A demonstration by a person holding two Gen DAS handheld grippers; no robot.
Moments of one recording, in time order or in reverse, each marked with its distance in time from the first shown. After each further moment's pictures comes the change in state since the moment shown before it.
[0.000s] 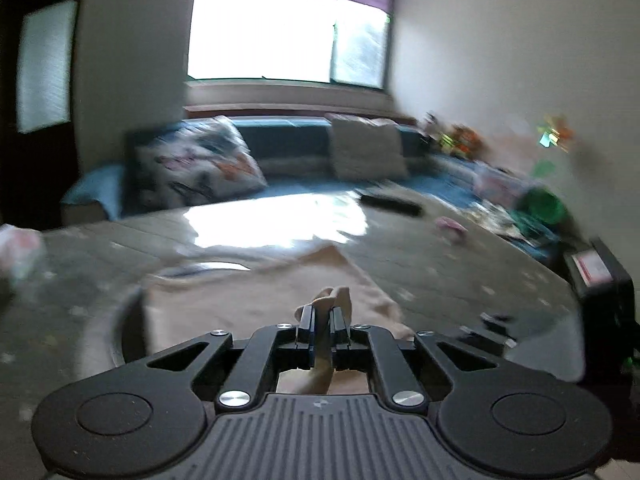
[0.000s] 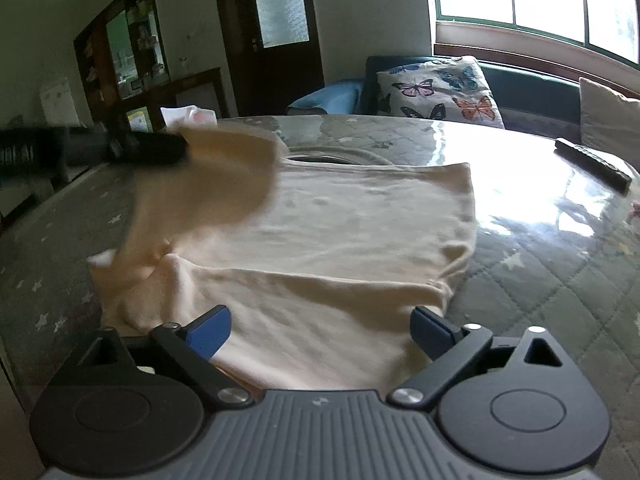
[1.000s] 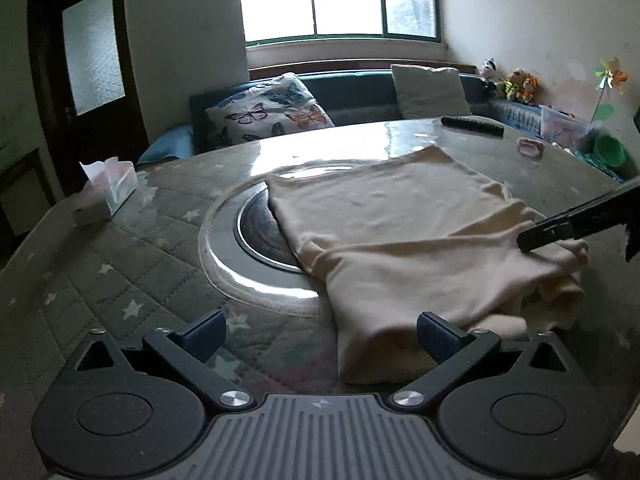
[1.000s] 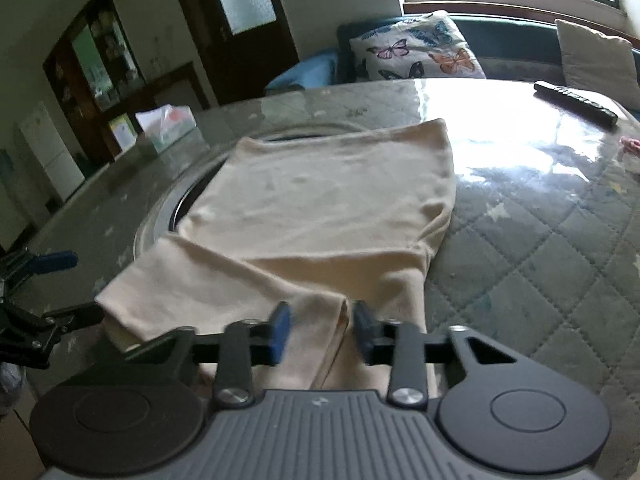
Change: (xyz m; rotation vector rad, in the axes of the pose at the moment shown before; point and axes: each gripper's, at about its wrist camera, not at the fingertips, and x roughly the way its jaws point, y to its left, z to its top) left arm -0.039 0.070 -0.094 0.041 0.113 0.255; right arm 0.006 -0.015 0.000 0.144 0.091 0.008
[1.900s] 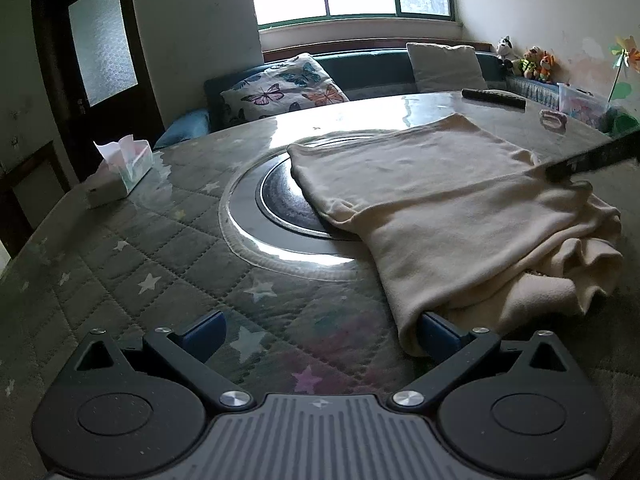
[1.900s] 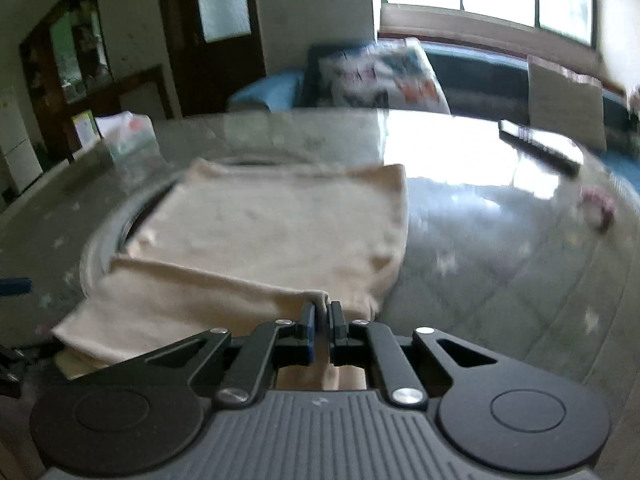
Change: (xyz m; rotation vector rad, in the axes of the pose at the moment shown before) left arm 0.011 0.009 -0.010 0.012 0.053 0.067; right arm 0.003 -0.002 0.019 -0.045 -0.047 -0.168
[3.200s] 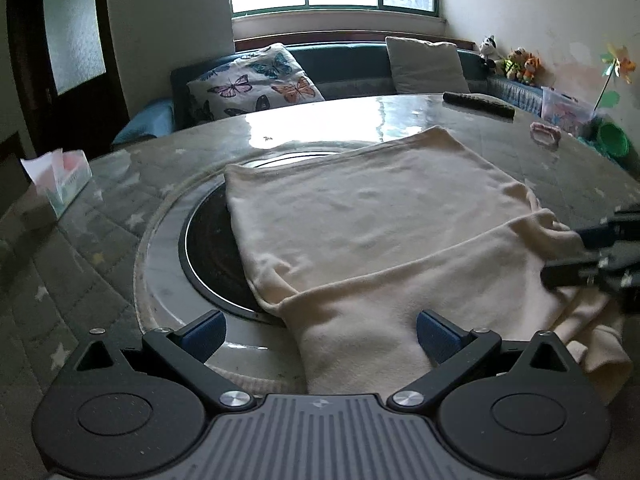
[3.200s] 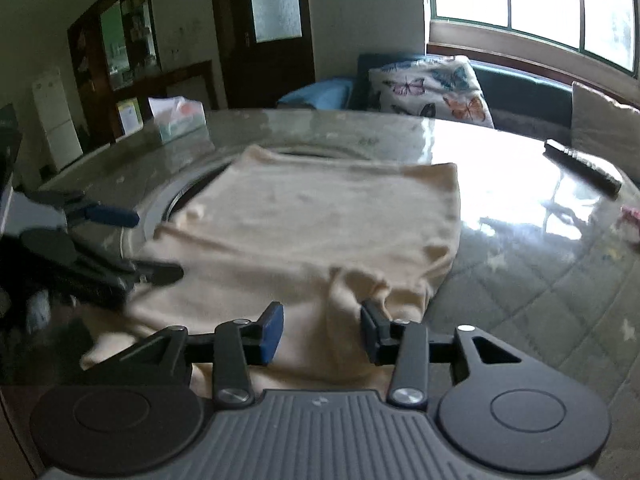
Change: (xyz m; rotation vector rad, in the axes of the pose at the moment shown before) left arm 0.068 -0.024 0.056 -0.045 0.042 -0.111; right arm -0.004 0.016 -0.021 -0.117 -0.042 0.113
